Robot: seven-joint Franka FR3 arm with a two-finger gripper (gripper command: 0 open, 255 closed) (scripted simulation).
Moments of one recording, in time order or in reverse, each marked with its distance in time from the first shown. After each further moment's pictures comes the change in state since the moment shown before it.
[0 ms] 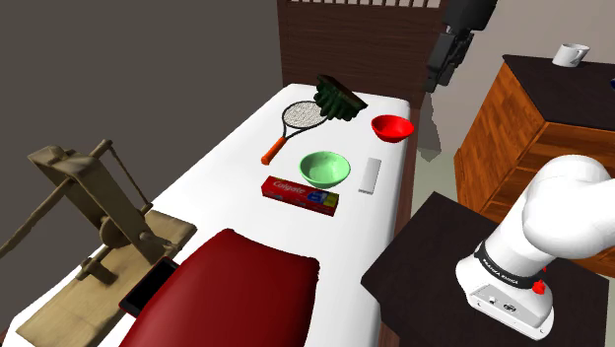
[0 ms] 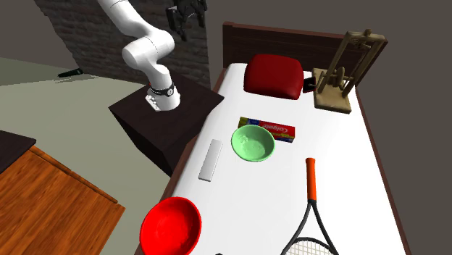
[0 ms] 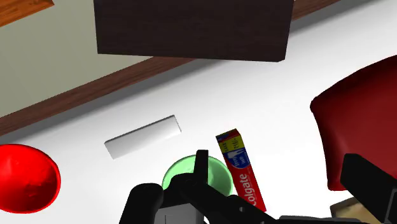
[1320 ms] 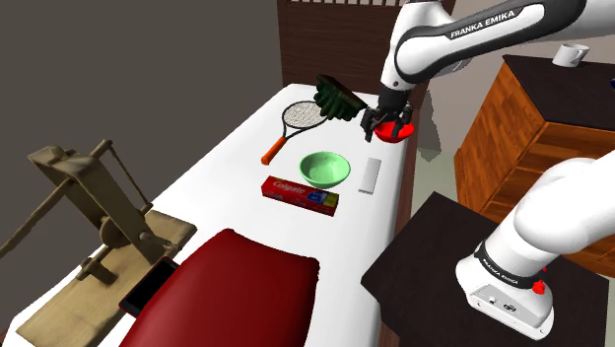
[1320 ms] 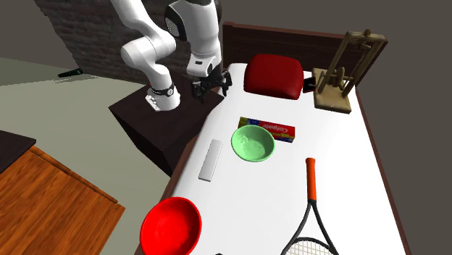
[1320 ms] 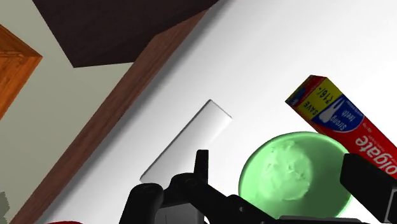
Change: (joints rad) arm -0.155 0.388 0.089 -0.247 -0.015 0.626 0.352
